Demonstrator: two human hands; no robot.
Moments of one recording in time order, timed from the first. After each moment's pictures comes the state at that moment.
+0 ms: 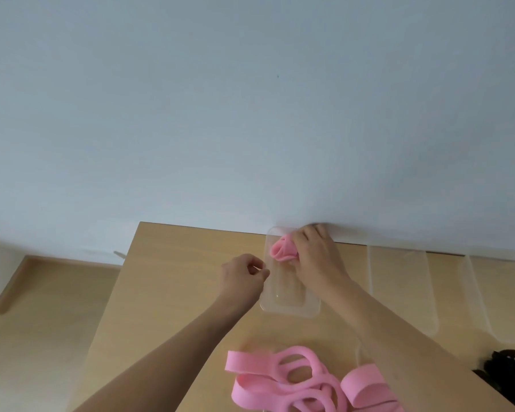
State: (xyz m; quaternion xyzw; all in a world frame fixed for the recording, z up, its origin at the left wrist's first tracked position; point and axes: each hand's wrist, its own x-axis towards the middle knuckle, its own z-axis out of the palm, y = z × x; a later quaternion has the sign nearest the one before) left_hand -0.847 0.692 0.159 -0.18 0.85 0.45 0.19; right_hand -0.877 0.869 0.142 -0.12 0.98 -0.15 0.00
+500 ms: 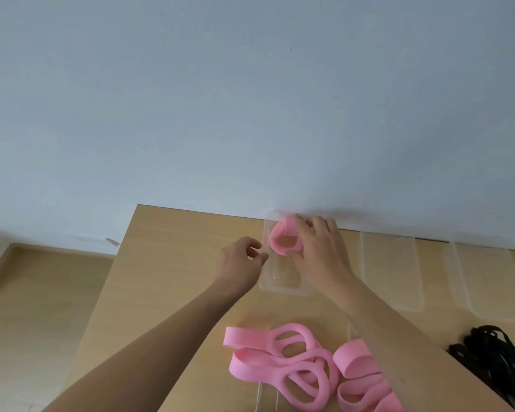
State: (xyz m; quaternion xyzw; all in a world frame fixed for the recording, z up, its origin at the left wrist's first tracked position) left_hand -0.834 0.687 0.169 -0.14 0.87 0.43 0.19; right_hand -0.842 0.866 0.170 -0.07 0.99 -0.12 0.00
